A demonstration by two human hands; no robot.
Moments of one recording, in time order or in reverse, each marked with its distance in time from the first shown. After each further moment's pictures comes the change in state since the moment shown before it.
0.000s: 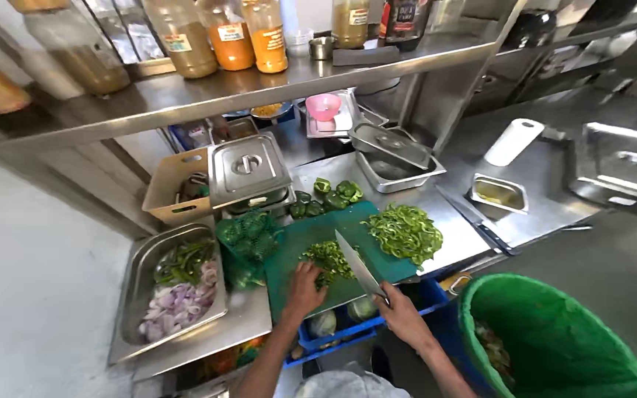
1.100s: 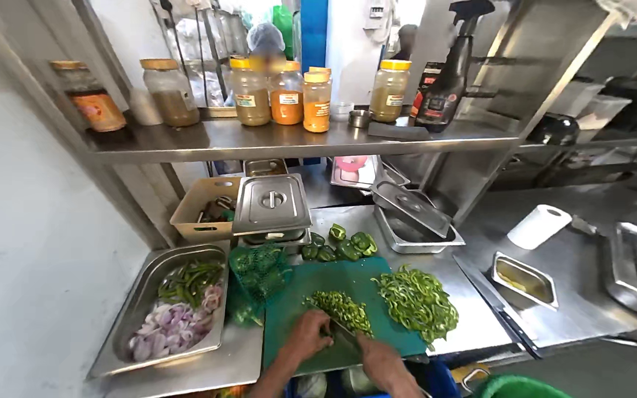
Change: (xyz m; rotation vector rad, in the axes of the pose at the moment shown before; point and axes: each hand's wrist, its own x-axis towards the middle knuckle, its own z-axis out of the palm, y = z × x) left_hand 0.022 0.013 -0.015 -0.130 -0.193 0.100; right_hand 0.039 -0.076 -0.004 -0.738 -0.337 0.082
